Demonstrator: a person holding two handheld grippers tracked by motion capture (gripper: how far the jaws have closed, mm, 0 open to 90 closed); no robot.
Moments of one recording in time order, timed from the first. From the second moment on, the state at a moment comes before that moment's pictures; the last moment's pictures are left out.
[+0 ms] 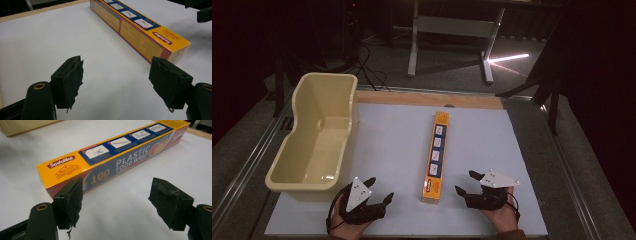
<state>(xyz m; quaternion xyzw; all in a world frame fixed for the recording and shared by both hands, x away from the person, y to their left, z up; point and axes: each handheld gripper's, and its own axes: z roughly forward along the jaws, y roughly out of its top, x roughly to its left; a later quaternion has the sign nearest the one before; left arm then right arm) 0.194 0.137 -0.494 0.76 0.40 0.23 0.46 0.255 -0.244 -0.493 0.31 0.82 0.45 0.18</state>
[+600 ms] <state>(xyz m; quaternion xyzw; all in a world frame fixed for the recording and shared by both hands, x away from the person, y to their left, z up) 0.193 0.138 -0.493 0.76 0.40 0.24 0.46 0.243 -0.209 -0.484 0.27 0.83 0.47 0.15</state>
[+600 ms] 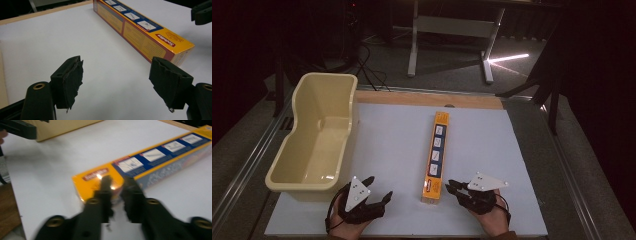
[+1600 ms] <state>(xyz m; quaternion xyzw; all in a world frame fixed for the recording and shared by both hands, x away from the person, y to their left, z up) 0.191 0.142 -0.491 0.75 0.40 0.25 0.46 0.237 -0.102 -0.506 0.24 0.90 0.33 0.15</state>
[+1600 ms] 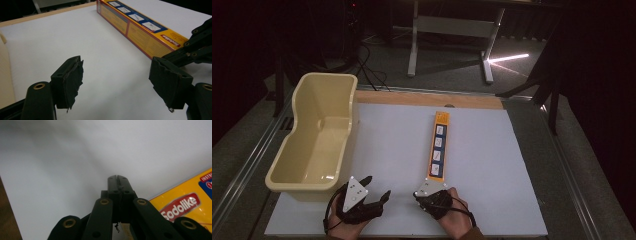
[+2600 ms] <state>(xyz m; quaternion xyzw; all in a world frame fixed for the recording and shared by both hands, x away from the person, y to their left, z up) 0.193 0.143 -0.491 0.75 0.41 0.25 0.46 0.284 -0.238 -0.475 0.38 0.86 0.30 0.16</state>
